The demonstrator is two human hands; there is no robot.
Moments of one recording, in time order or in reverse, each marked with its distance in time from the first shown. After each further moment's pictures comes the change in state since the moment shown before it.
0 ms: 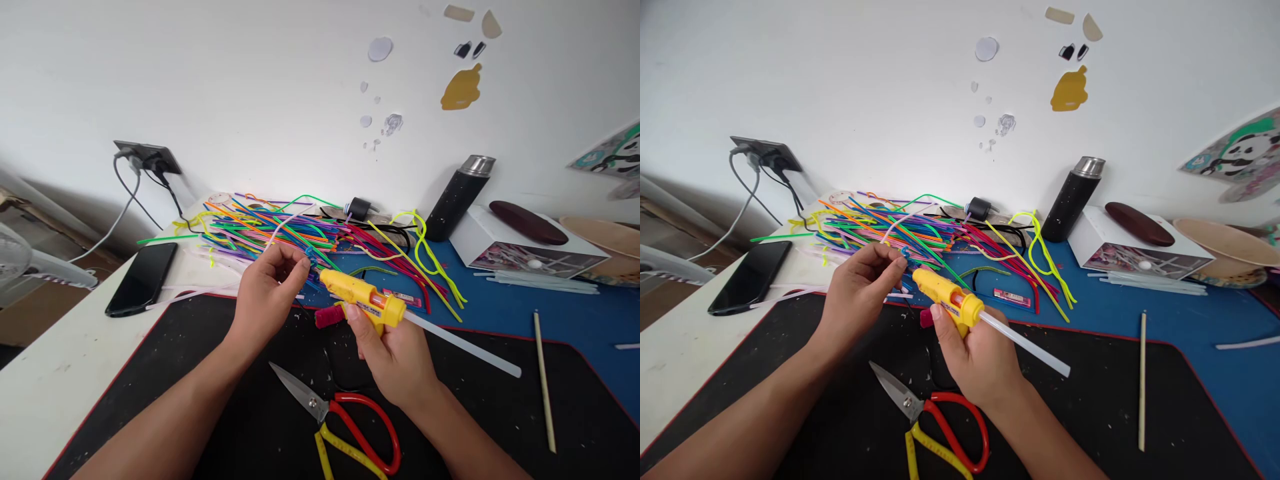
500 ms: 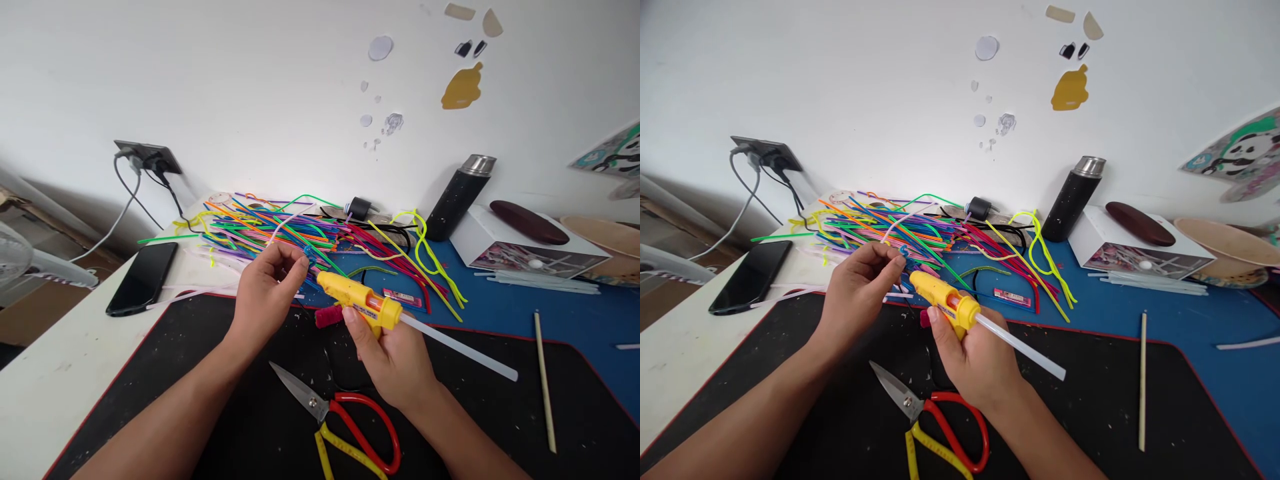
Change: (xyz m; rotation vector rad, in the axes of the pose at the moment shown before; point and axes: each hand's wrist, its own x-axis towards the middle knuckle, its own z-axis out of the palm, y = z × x) left_hand 0.000 0.001 0.000 0.029 0.031 -0.011; right_hand -0.001 -0.003 -0.001 -0.050 -0.037 0.029
